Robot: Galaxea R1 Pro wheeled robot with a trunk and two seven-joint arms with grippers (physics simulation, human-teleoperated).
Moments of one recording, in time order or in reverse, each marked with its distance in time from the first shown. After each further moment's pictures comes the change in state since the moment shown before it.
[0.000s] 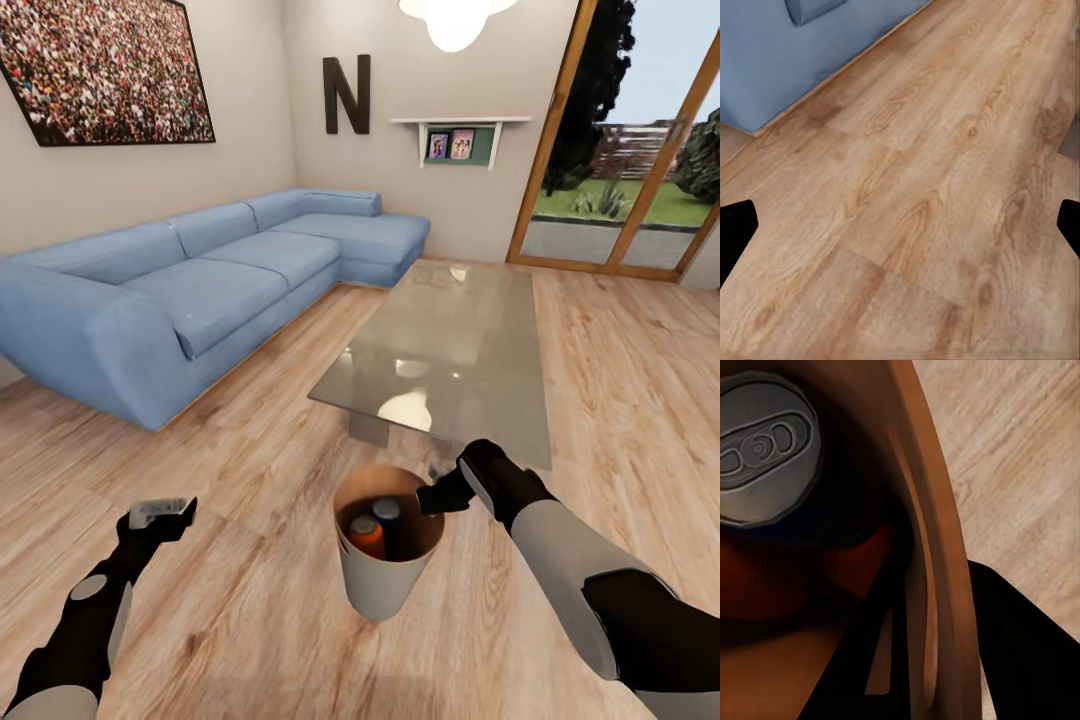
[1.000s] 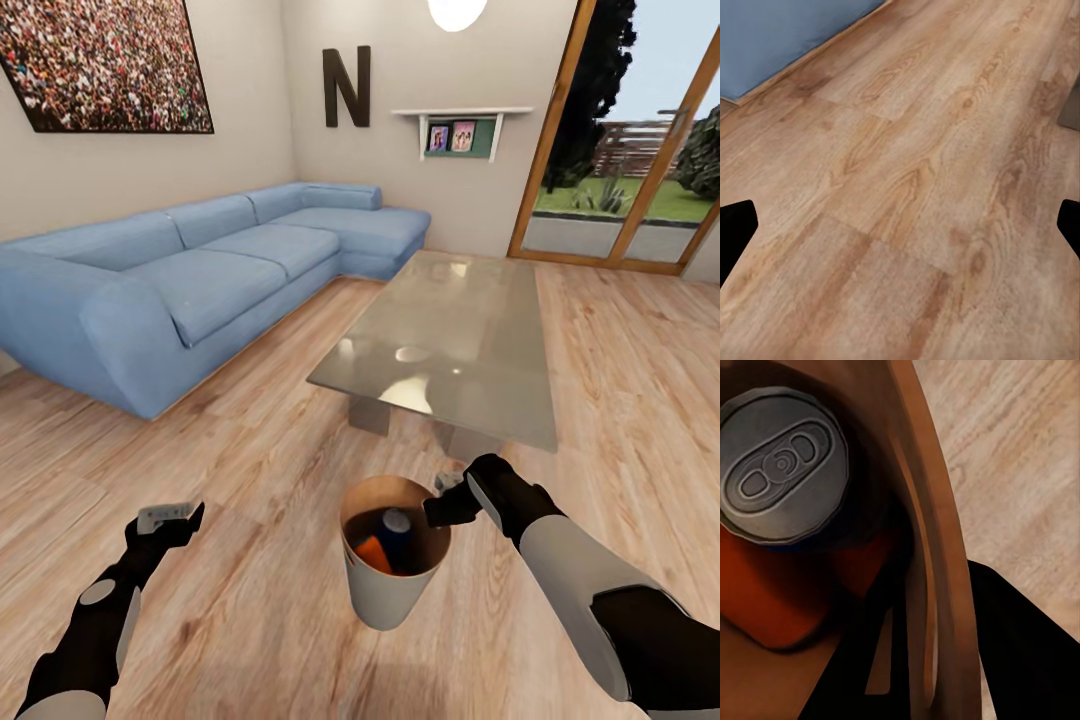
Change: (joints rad) left arm 0.010 -0.025 0.000 0.004 -0.005 0.004 0.005; right arm 0.048 -0.025 0.002 -0.002 -0.011 -0.053 0.004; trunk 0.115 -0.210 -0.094
